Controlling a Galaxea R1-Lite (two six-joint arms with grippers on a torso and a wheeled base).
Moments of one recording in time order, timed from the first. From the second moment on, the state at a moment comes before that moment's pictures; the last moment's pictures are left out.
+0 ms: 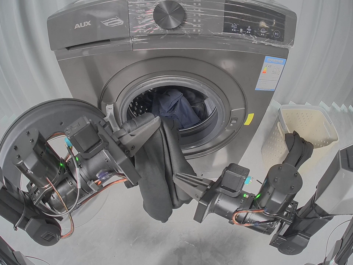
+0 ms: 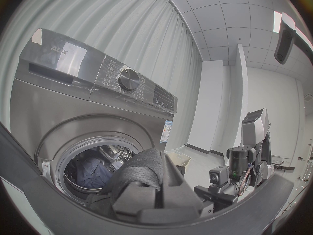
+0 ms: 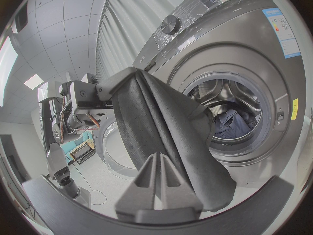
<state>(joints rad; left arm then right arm) -0.62 1.67 -0.44 -1.55 -0.25 -0.07 0.88 1.99 -0.51 -1.54 0.07 0.19</state>
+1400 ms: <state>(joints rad) -0.57 1.66 -0.41 -1.54 -0.26 -0.10 0.71 2.15 -0.79 -1.53 -0.01 0.18</state>
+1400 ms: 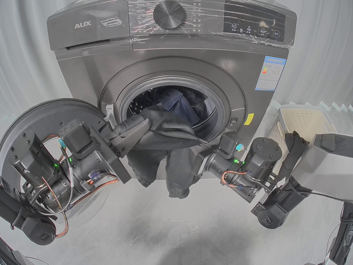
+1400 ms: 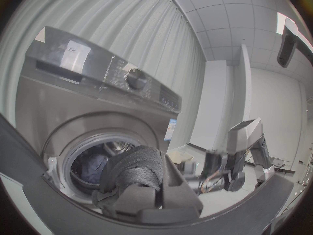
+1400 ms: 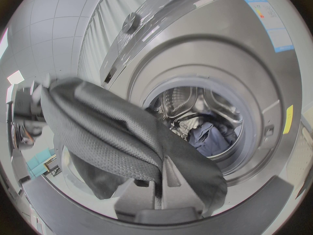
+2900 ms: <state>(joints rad) -0.57 2.08 -0.62 -1.55 -0.27 0.02 0.79 2.01 -0.74 -1.53 -0.04 0.21</state>
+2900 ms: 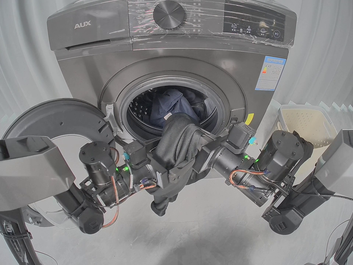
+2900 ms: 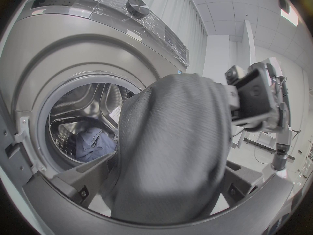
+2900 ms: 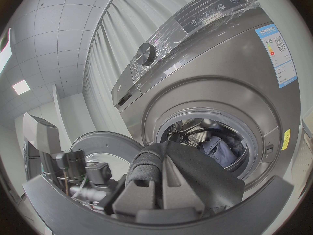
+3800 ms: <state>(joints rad) -0.51 2.12 -0.80 -1.54 -0.09 -0.04 0.79 1.98 -0.58 -1.51 -0.10 0.25</state>
